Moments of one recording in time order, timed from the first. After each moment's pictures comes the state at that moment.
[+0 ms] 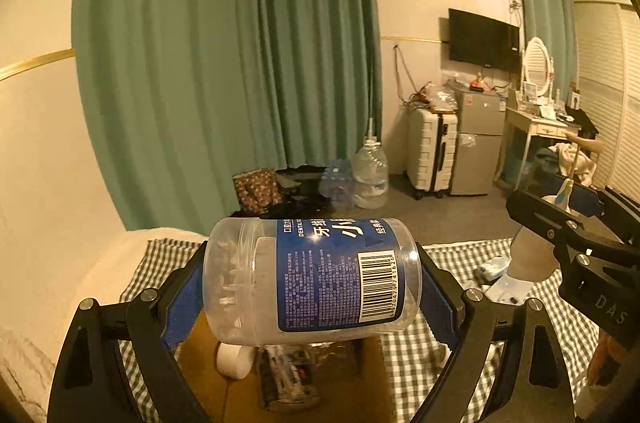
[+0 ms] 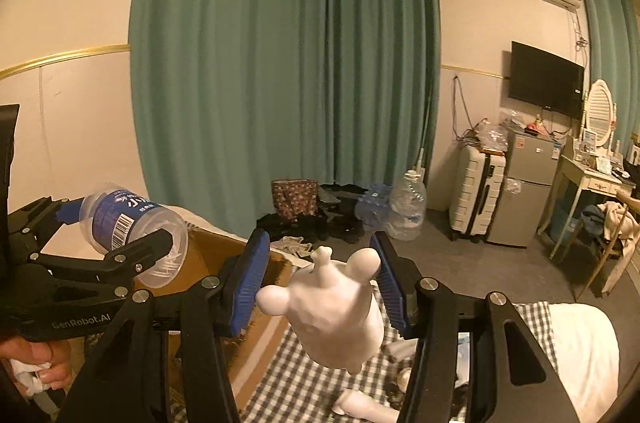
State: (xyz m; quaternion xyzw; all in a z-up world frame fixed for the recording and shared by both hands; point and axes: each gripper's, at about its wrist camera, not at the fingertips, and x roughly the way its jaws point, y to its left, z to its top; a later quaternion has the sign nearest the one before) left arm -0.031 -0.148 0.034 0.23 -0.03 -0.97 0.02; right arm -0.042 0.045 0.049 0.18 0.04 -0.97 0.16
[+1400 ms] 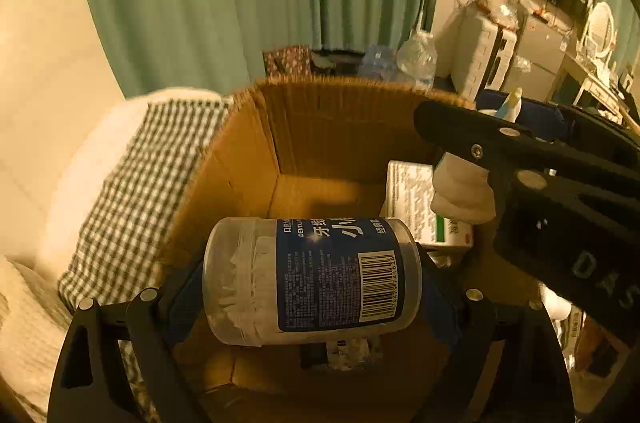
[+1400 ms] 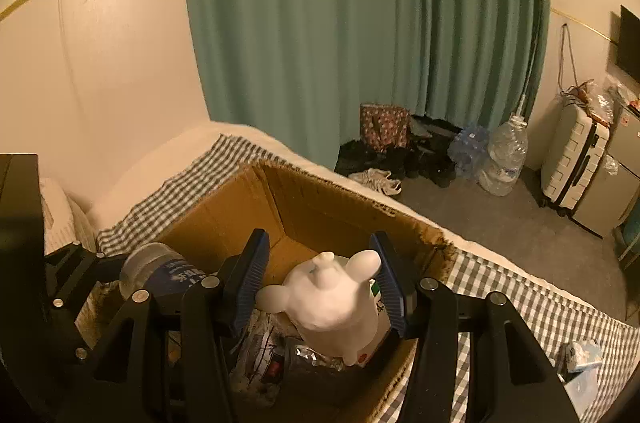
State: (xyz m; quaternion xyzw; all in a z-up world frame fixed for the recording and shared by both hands) left arm -0.115 -0.226 -0.112 0.44 0.02 -0.89 0.08; right arm -0.164 -0.104 -0.070 0.32 0.09 -0.89 0.31
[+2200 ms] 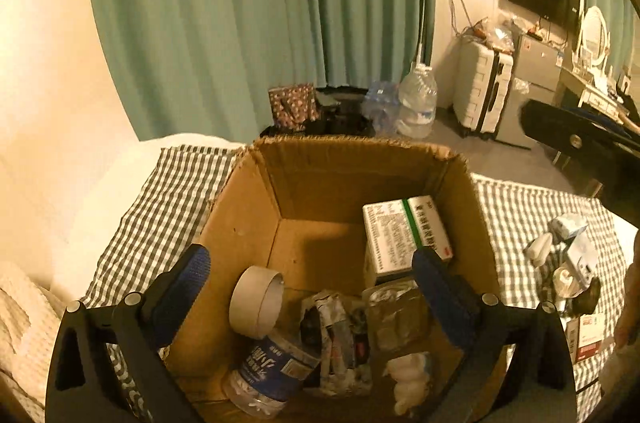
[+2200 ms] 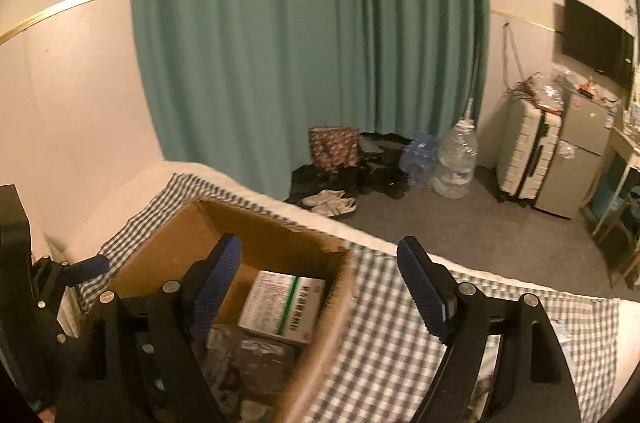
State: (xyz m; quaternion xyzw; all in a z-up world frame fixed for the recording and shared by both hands) left arm -0.102 -0.212 -0.069 0.36 -0.01 -0.93 0.09; right arm -0.153 -0.034 -0.033 0.28 0.04 -0.94 0.21
